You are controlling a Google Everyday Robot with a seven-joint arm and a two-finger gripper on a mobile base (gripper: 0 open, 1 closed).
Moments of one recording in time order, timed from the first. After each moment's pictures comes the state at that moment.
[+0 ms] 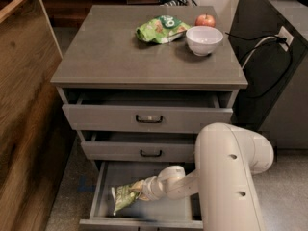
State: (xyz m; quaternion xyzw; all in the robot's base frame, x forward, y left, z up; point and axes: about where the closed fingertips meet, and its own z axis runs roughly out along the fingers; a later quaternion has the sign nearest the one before) arm 0.518 0.068 0.244 -0.89 0.30 0.03 0.35
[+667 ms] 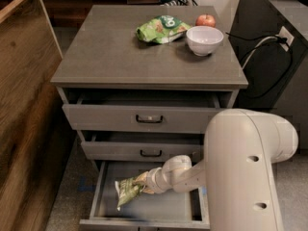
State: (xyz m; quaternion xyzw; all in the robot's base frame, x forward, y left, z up) arm 0.519 0.042 0.326 -0.89 0.30 0.01 0.33
